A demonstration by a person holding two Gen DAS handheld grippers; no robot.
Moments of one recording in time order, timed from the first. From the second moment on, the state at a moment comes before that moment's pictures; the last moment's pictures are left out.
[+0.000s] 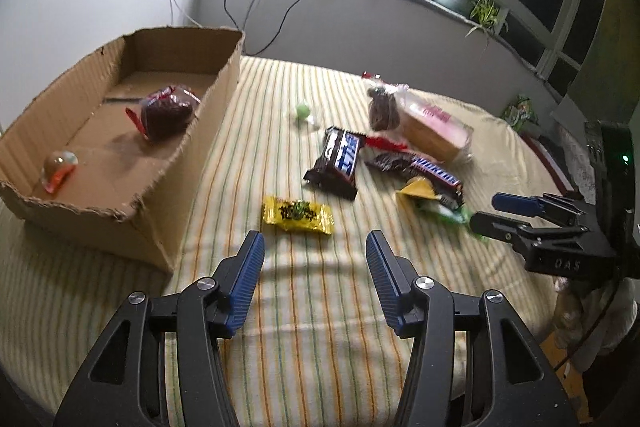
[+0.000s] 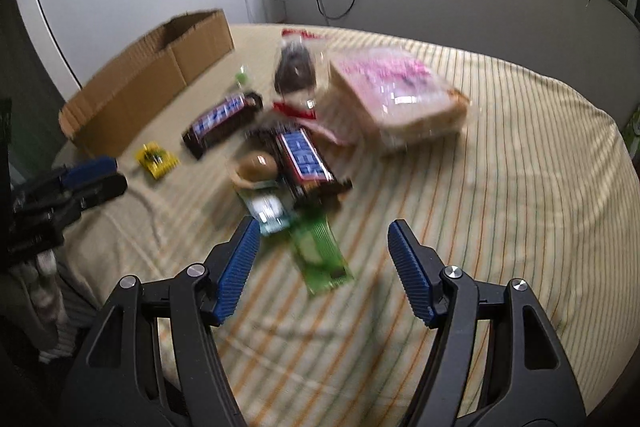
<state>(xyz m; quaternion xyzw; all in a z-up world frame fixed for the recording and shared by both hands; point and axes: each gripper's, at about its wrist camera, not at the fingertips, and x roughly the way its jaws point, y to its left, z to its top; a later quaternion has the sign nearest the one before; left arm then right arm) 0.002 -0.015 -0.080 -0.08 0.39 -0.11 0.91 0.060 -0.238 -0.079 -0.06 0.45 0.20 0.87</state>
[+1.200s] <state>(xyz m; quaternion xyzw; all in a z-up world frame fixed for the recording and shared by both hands) 0.032 -0.037 -0.096 0.00 0.40 -0.09 0.91 0.055 -0.225 -0.091 -0.11 0.45 0.20 0.87</state>
